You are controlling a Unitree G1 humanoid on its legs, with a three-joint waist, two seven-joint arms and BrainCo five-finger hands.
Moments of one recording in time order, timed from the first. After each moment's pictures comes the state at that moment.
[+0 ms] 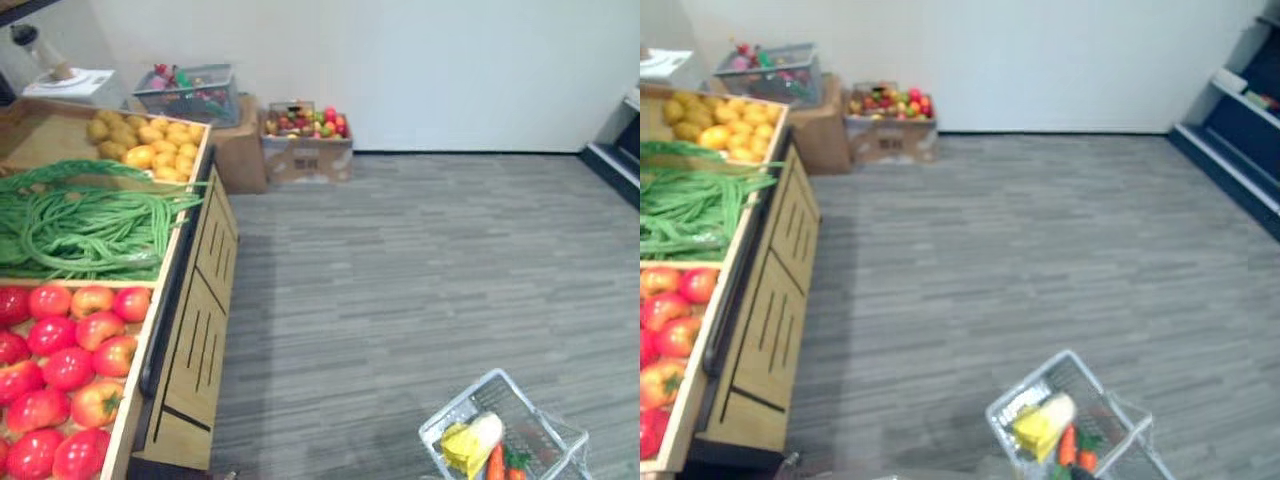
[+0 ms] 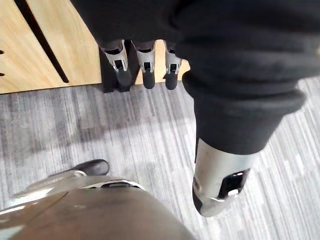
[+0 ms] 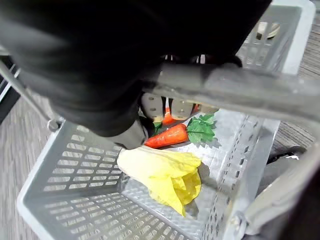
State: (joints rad) left arm 0.16 0.13 0.20 1.12 0.21 -0.14 0.17; right arm 0.07 -0.06 -0.54 1.17 0.05 -0.15 -0.12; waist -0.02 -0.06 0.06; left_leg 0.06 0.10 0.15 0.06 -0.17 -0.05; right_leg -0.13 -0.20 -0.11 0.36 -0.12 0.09
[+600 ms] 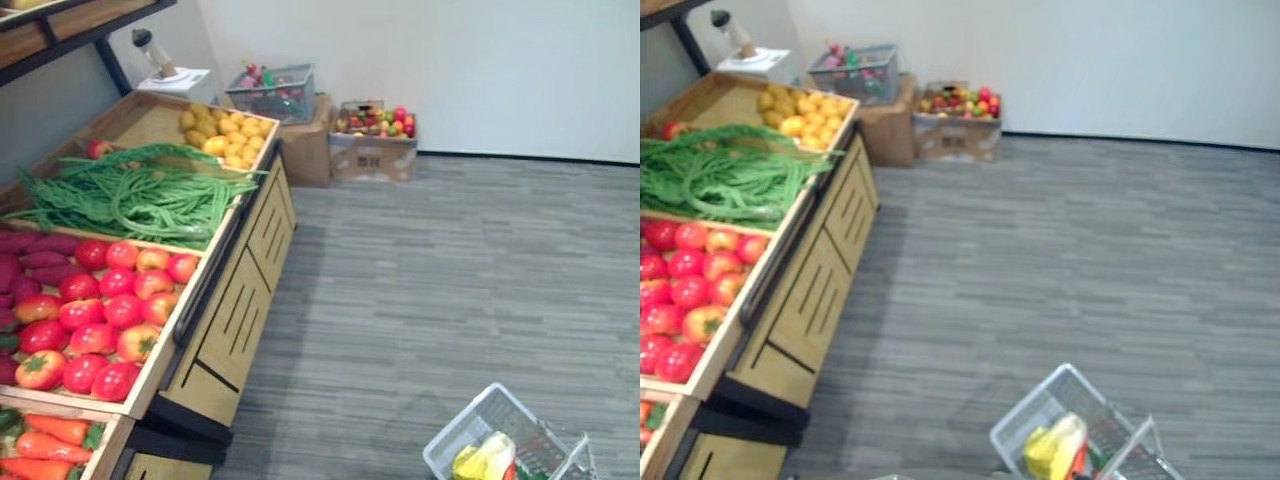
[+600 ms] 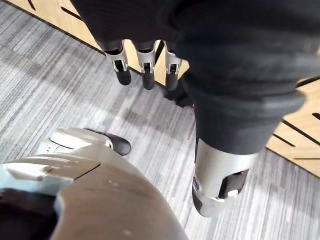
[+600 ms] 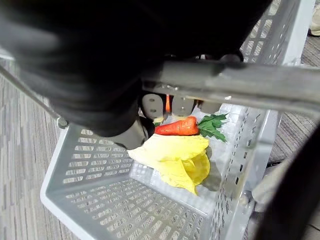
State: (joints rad) left arm 0.18 0.06 0.35 1.16 -0.03 -0.13 0.15; right arm 0.11 -0.08 -0.58 1.21 0.06 -0.14 -0.12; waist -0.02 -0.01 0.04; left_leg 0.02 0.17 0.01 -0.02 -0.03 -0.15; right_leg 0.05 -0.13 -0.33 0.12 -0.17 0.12
